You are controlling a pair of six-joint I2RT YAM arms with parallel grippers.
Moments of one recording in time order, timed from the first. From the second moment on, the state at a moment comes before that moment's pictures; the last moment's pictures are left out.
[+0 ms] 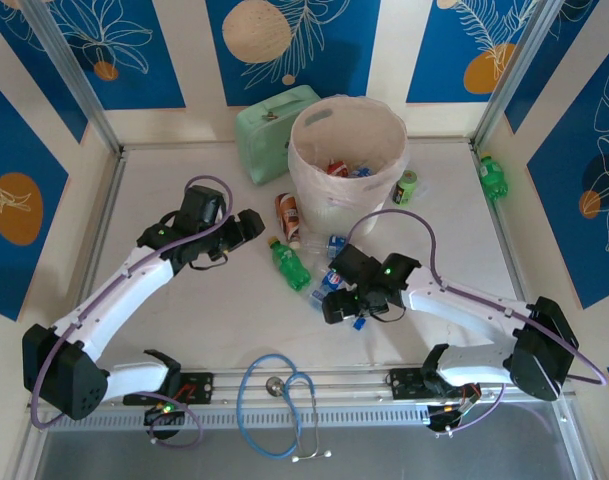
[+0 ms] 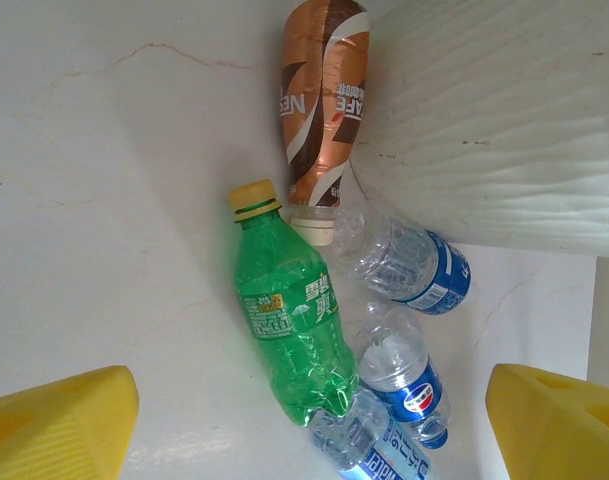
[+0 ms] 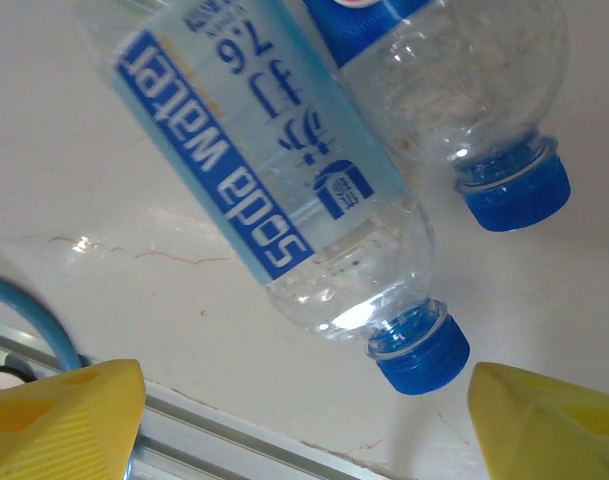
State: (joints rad) left arm -0.47 1.22 1.04 -0.63 0.14 -0.87; right arm 0.89 1.23 0.86 -0.94 -0.05 0.64
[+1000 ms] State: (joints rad) left arm -0.47 1.23 0.99 -0.57 0.15 -0.90; right arm 0.94 1.54 0.98 -0.84 -0.05 0.55
